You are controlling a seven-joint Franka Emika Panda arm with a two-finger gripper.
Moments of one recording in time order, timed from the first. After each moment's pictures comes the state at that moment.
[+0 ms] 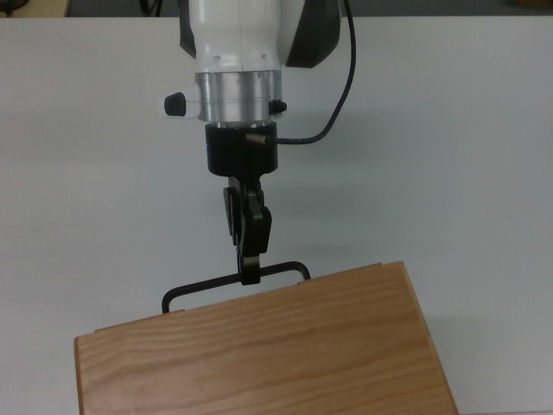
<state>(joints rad) -0.06 0.46 0.19 -1.48 -0.19 2.80 1.48</state>
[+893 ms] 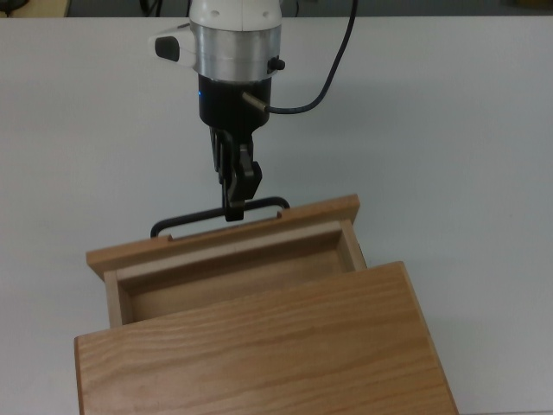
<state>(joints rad) -0.06 0.31 0.19 -1.52 -0.20 2.36 1.43</state>
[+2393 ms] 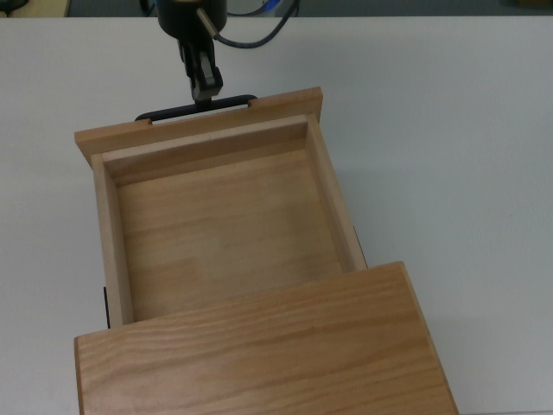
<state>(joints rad) -0.14 0.11 0.18 -1.56 -0.05 1.82 1.24</state>
